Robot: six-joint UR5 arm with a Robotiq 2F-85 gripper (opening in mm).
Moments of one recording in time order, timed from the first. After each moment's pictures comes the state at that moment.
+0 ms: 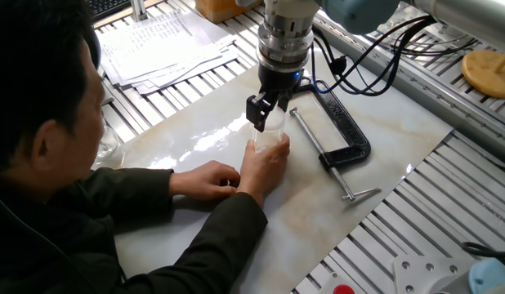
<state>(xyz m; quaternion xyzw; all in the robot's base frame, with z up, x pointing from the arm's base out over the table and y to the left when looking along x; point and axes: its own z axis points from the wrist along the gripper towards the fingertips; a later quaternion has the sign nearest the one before) 0.493 0.032 0.122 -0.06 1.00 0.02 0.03</state>
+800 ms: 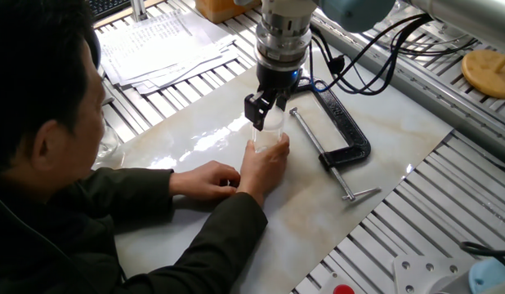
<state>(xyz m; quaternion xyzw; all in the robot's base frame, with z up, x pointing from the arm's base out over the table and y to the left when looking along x) 0.493 0.029 0.122 -0.06 1.00 0.01 0.03</state>
